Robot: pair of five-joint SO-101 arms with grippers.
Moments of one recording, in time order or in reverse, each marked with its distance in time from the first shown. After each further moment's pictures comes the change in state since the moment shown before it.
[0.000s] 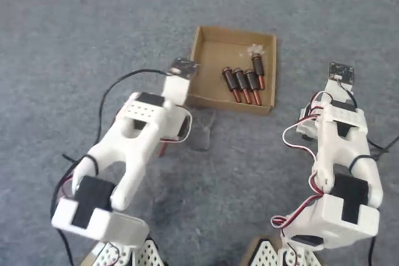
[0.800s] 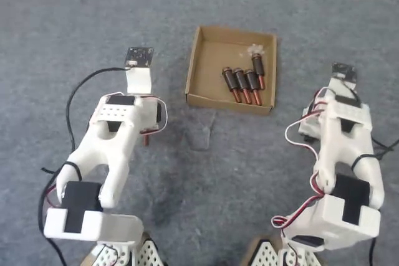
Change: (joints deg) left arm -12.0 -2.2 4.1 -10.5 7.7; right arm 0.7 -0.1 -5.3 10.2 0.1
